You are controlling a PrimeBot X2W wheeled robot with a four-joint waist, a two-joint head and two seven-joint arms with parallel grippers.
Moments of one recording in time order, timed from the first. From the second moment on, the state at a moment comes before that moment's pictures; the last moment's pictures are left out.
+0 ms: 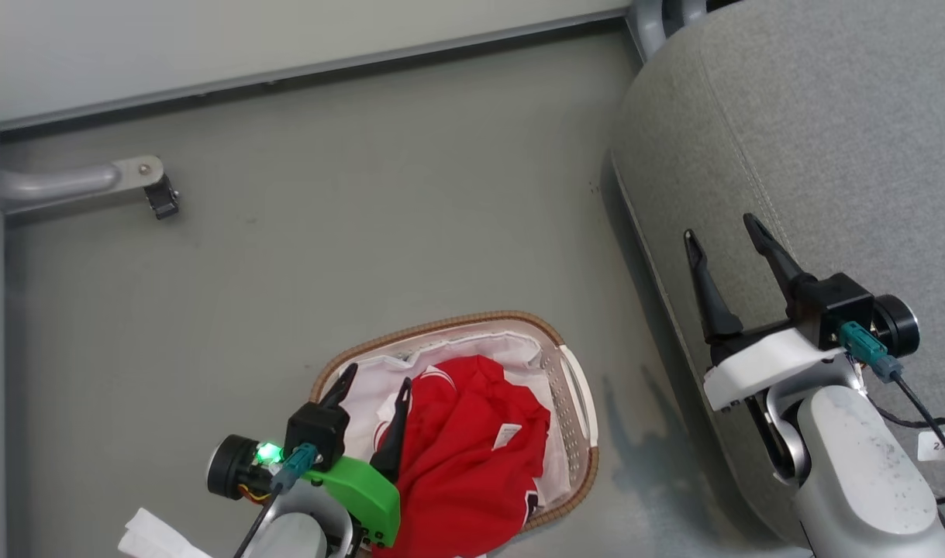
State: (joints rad) left arm -0.24 0.05 -0.34 0.56 -0.14 -0.13 -0.26; right arm -0.36 -0.13 0.13 0.31 0.15 0.13 -0.26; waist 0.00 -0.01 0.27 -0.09
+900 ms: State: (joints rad) left arm -0.57 0.08 -0.78 1.18 -0.50 -0.13 -0.10; right arm -0.42 -0.10 0.16 0.25 0.17 0.13 -0.26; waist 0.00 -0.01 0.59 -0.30
